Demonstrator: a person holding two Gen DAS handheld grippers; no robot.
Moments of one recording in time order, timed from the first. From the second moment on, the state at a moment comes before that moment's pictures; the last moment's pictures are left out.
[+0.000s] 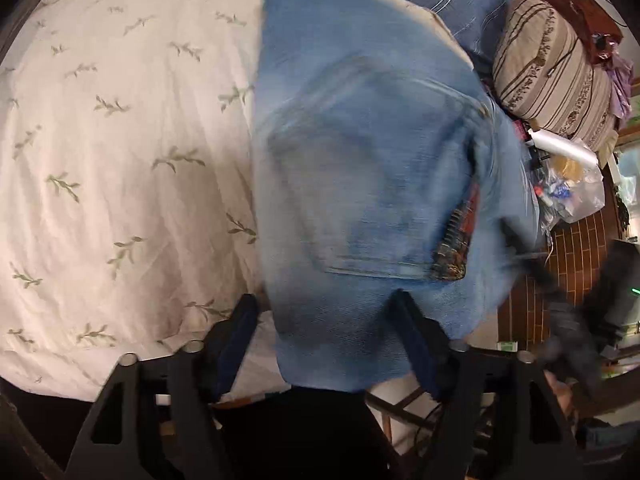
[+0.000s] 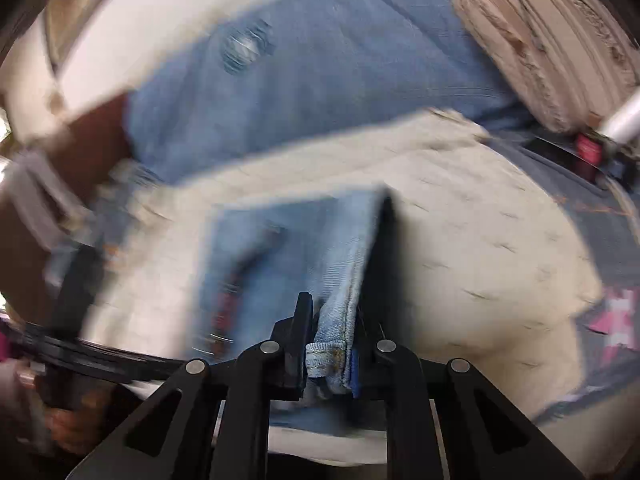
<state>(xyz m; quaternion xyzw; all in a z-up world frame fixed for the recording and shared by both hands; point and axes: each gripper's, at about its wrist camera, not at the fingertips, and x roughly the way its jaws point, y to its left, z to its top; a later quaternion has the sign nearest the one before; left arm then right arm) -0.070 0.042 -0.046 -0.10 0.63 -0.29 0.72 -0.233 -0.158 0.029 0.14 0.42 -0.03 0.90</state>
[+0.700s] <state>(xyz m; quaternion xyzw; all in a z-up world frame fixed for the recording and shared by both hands) 0.033 0.014 -0.029 -0.12 0.60 -0.22 0.76 -0.134 -0.171 0.036 0.13 0.41 -0.04 0.90</state>
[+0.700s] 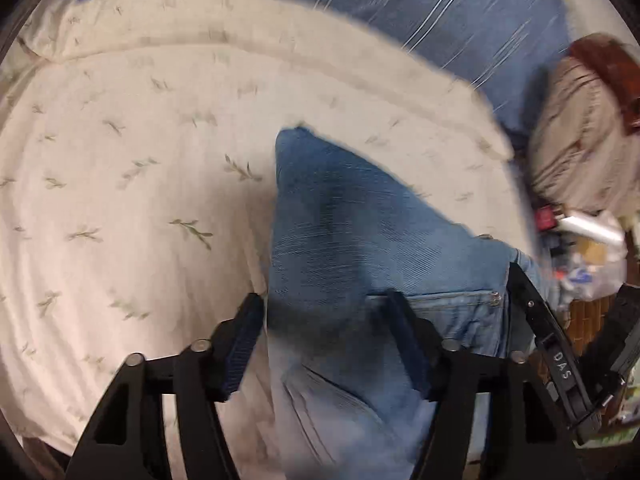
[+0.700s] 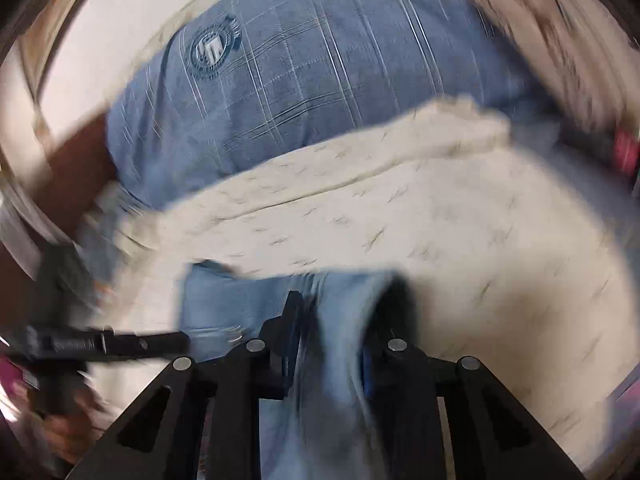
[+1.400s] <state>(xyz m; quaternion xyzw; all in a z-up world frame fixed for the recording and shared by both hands) 0.009 0.057 -0.054 -0.18 0.63 -0.29 0.70 -0.181 -0.198 -0.015 0.36 0.43 0.10 0.82</state>
